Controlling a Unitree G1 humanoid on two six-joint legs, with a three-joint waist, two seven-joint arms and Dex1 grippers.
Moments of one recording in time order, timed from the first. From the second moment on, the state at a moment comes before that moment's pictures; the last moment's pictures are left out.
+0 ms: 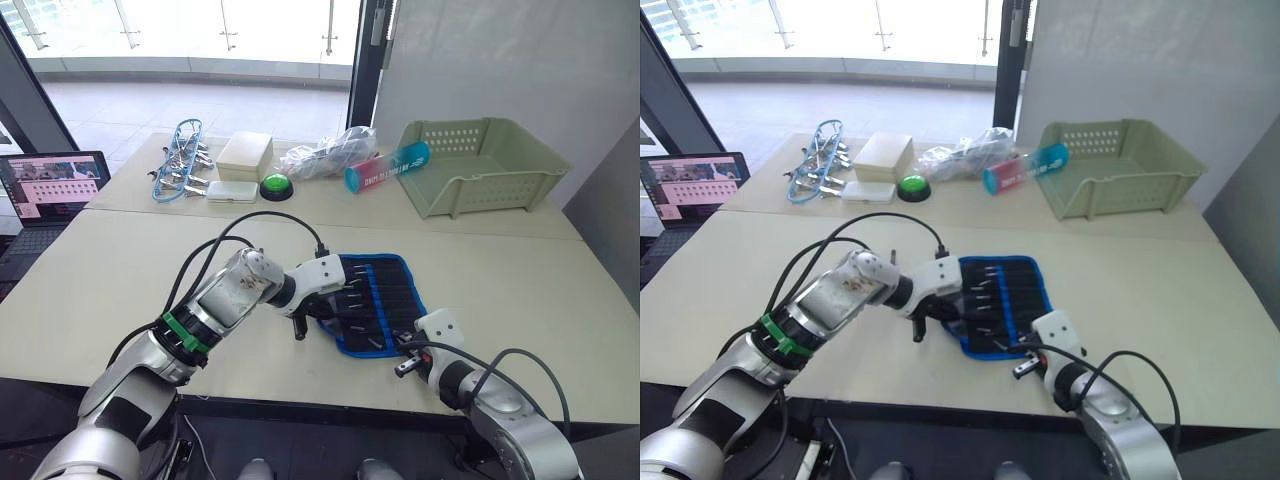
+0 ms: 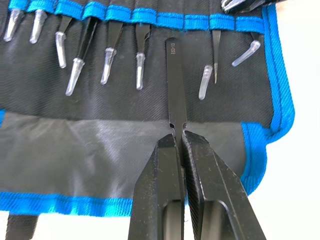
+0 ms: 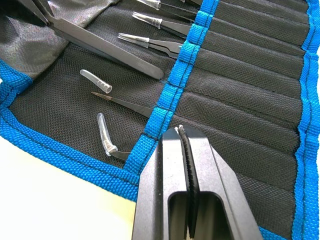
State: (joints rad) left arm -0.88 0.55 -0.58 0.01 -0.14 0.84 -1.03; right arm 0.08 -0.40 0.06 -0.54 0.22 0.71 0.32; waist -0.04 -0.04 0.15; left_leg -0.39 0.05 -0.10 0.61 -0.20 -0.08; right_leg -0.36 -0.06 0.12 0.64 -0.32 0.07
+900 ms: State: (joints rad) left arm -0.95 0.29 -0.63 0.26 0.05 0.68 -1.04; right arm 0.08 -0.40 0.07 -0.56 0.22 0.75 0.30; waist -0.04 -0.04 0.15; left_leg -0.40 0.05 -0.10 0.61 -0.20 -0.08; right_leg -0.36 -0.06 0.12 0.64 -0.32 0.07
